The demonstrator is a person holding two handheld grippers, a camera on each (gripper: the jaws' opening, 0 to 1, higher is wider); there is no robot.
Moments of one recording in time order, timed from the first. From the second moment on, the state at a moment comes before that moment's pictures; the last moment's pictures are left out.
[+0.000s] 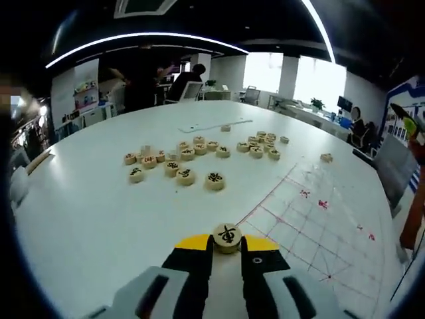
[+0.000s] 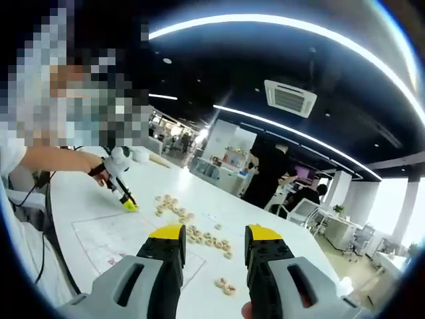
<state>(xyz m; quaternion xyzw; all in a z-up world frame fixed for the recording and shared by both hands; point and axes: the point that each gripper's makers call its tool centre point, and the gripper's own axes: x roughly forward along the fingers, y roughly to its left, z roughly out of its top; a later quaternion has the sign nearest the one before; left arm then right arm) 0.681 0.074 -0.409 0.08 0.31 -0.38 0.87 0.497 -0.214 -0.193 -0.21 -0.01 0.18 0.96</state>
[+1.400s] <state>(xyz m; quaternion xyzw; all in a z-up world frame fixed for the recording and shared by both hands) 0.765 0.068 -0.378 0.09 0.23 -0.30 0.92 0.498 -0.219 -0.192 -0.21 -0.01 0.18 0.96</state>
